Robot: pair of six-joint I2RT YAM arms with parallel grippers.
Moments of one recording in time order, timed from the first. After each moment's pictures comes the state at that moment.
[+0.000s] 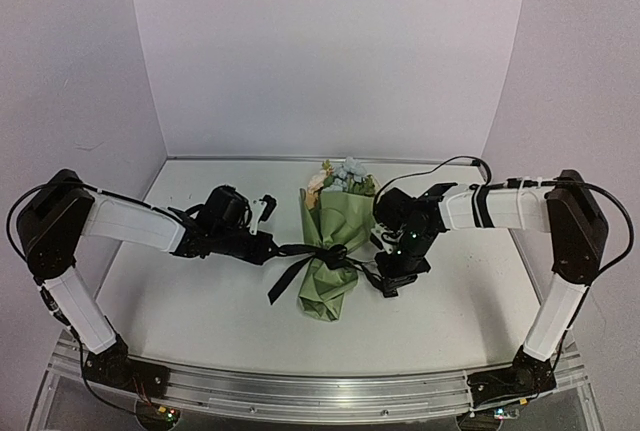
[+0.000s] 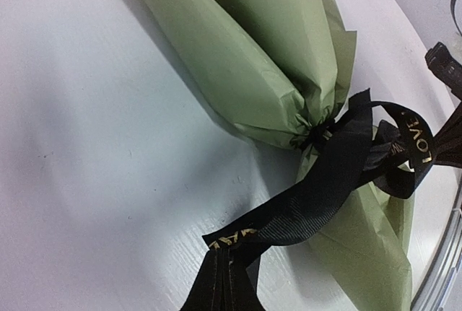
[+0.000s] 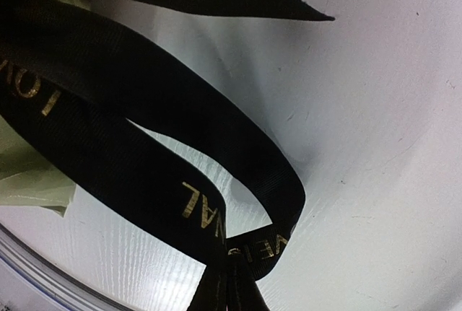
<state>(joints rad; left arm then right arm) -0.73 1.68 0.85 0.09 0.20 -0.34 0.76 1.80 1.21 -0.83 -0.12 0.39</state>
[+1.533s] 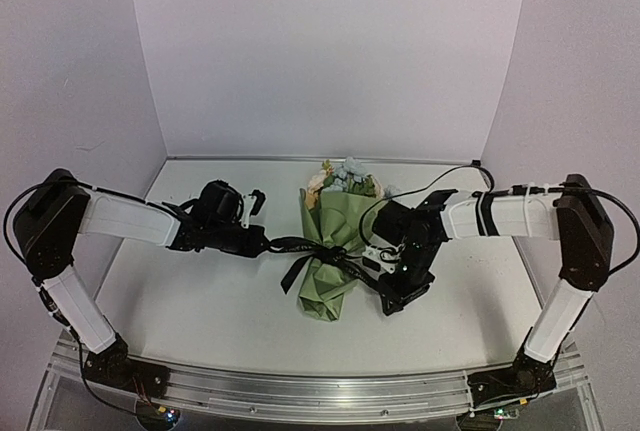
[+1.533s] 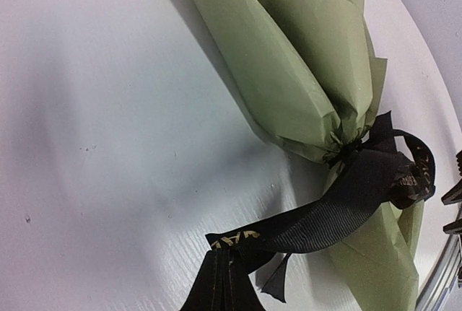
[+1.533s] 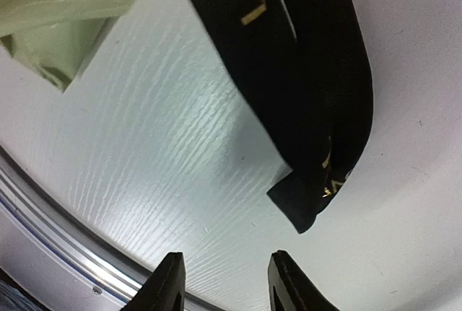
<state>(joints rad) -0.67 1.66 0.86 0.04 0.18 -0.39 0.82 1.76 1.17 -0.94 -0.20 0.18</state>
